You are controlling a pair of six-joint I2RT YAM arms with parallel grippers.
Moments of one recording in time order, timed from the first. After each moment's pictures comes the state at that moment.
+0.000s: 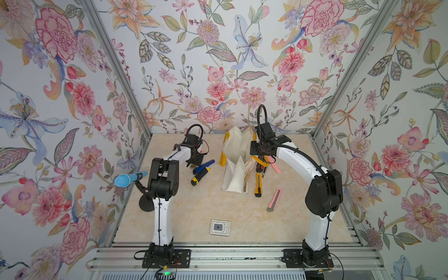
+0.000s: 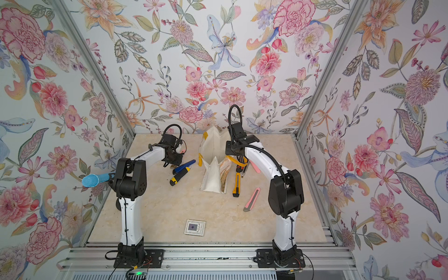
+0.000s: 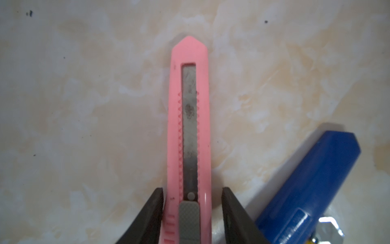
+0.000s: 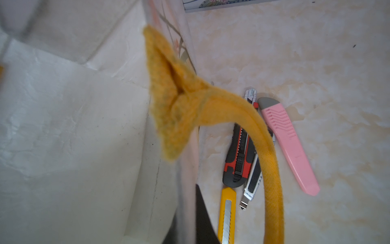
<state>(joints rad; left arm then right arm) -0.16 2.24 1.68 -0.57 0.01 0.15 0.47 1.94 1.77 -0.75 0.09 0.42</state>
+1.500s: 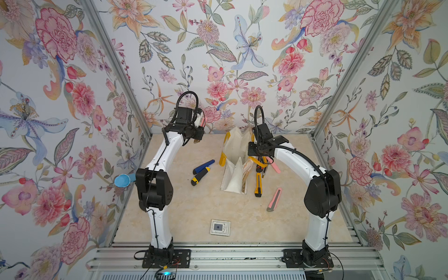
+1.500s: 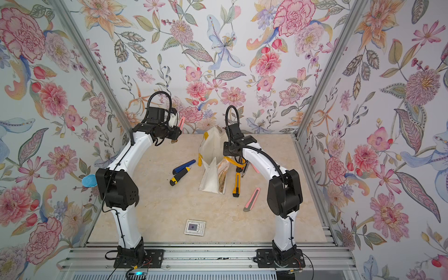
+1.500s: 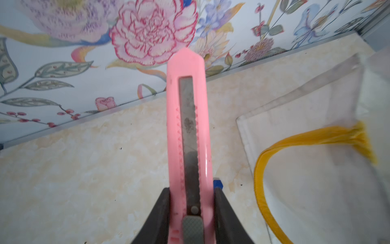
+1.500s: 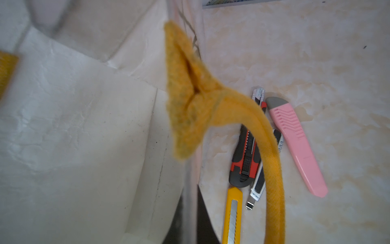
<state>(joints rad) -0.21 2.01 2.05 -0.73 0.19 0.10 0.50 1.96 1.78 -0.74 0.09 0.42</state>
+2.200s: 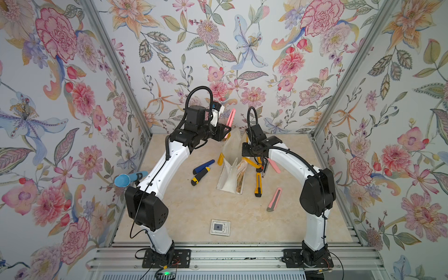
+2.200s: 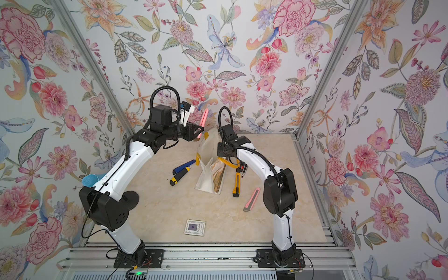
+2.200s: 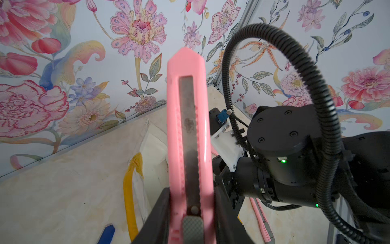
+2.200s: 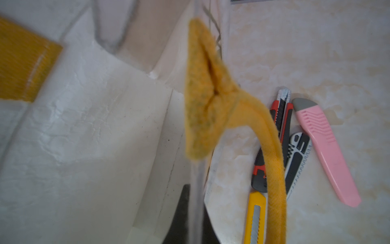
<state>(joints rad) -0.41 1.75 1.83 -0.51 0.46 -0.10 0.55 1.99 1.82 -0.73 0.10 0.46</state>
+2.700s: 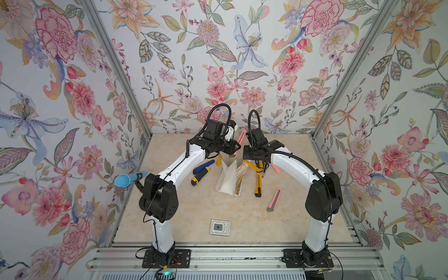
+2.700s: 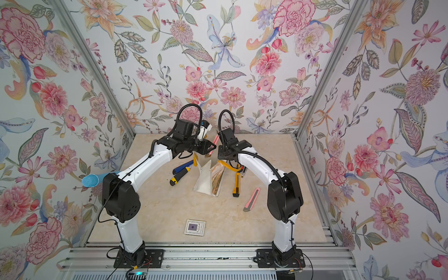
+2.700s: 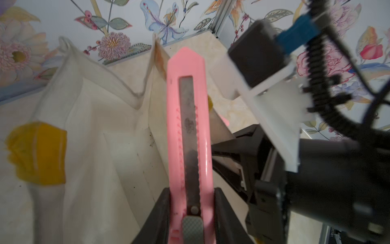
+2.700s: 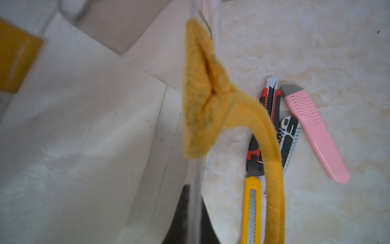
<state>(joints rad) -0.49 1.91 1.75 -0.54 0.41 -0.08 0.58 1.90 1.69 -0.69 0.16 0.52</state>
